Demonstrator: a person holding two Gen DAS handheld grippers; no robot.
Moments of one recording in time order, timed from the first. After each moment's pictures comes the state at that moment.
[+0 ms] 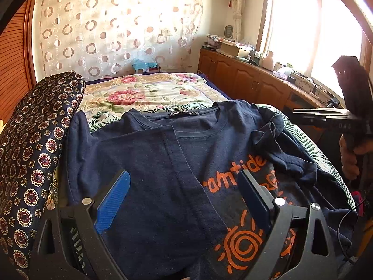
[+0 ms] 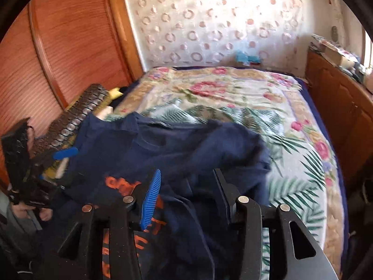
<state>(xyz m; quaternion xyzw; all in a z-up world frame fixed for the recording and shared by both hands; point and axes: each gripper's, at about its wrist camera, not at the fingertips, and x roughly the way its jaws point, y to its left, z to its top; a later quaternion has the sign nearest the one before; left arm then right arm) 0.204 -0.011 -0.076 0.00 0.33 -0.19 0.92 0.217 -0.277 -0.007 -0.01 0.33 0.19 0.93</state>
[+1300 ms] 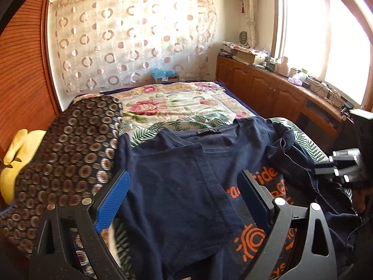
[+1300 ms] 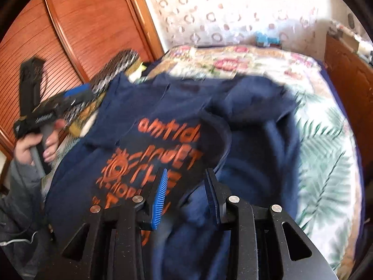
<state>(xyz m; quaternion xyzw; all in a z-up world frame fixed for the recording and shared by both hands) 0.191 0.020 -0.034 0.02 0.31 -0.13 0.94 0.178 -0.263 -0.040 -0.02 0.35 0.26 0.90</state>
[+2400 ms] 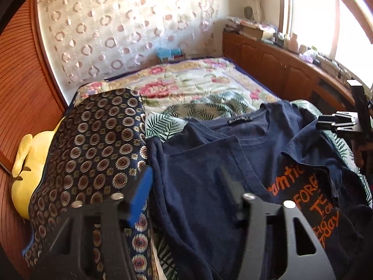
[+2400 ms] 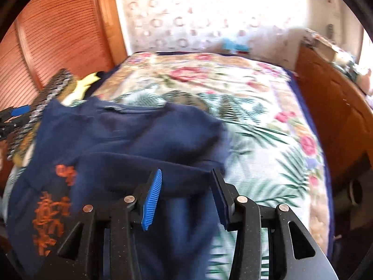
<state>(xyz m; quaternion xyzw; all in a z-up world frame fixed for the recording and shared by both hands) 0.255 0.043 -0.041 0.07 0.39 -0.11 0.91 0.286 -0.248 -0.068 -0.04 0.36 0.14 0.92</state>
